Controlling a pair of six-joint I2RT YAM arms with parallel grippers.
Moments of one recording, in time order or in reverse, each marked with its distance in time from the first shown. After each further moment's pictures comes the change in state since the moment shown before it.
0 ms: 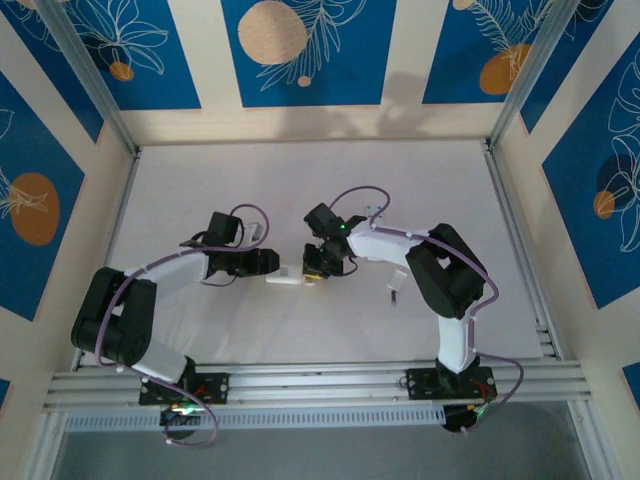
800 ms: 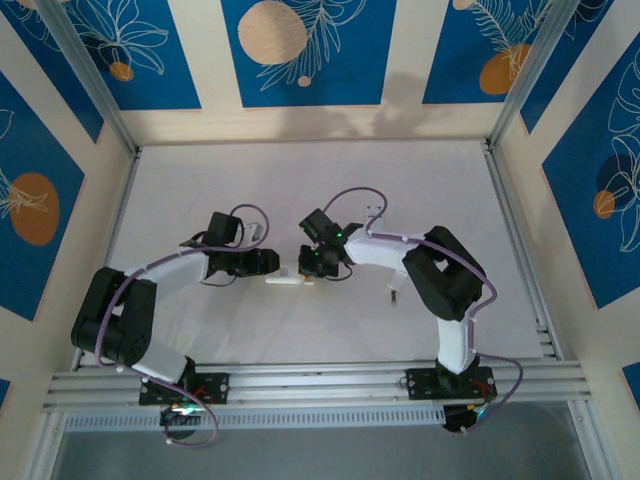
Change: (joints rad) left arm 0.000 0.000 0.000 -0.002 0.000 0.001; right arm 0.038 -0.005 -0.051 0.138 0.083 0.021
